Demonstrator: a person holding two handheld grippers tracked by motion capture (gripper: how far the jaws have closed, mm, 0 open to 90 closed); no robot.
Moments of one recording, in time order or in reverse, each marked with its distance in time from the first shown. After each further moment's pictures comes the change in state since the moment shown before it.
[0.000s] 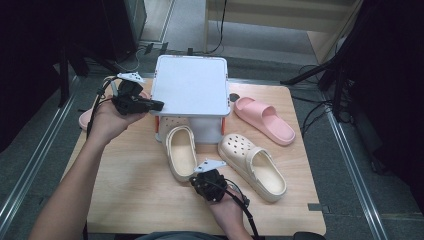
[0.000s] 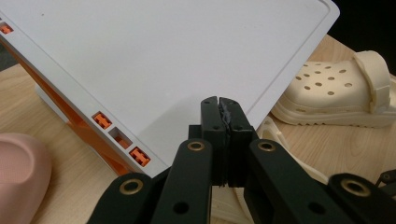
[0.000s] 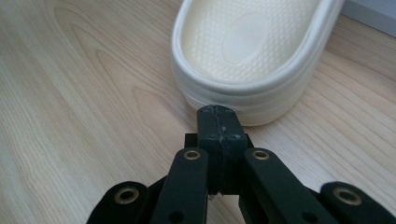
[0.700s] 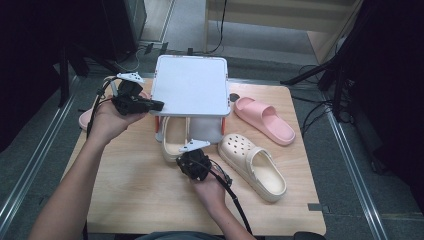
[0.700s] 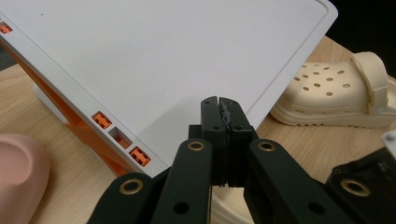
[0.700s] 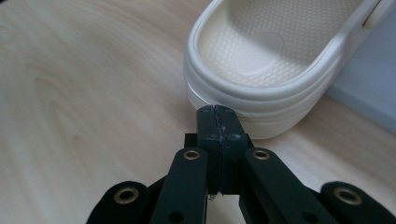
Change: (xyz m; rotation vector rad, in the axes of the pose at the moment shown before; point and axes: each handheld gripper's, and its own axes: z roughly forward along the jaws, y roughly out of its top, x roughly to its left) left arm 0.001 -0.001 0.000 -0.006 -0.004 0.002; right arm -0.007 0.055 0.038 -0.064 -0.013 0.003
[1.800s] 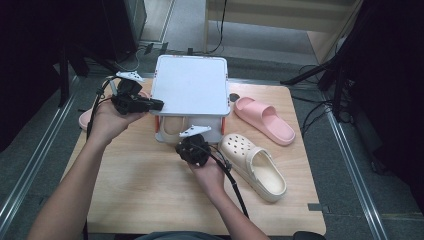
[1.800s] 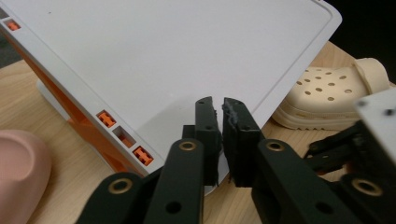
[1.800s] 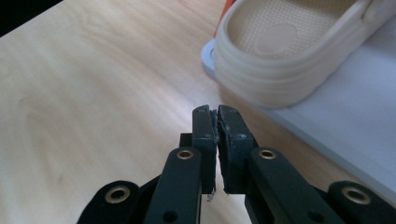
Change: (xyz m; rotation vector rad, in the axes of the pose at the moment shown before) left arm 0.000 0.002 -0.002 0.004 0.002 -0.044; right arm -0.021 0.028 0.003 -0.032 0.033 0.005
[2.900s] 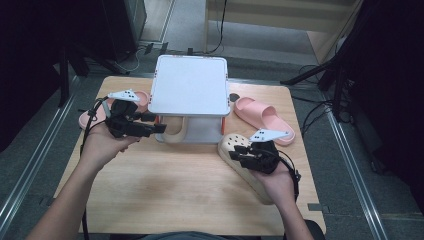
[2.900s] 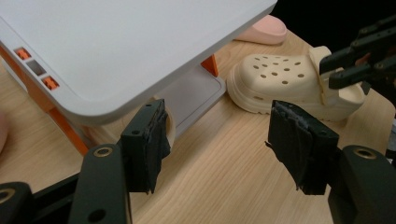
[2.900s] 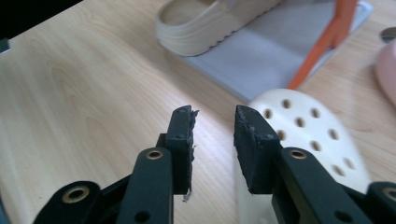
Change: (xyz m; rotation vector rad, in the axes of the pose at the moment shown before) left arm -0.053 -0.037 -0.024 -0.034 -0.008 -0.013; right arm -0.079 -0.048 -0.154 -0.061 0.002 -0.013
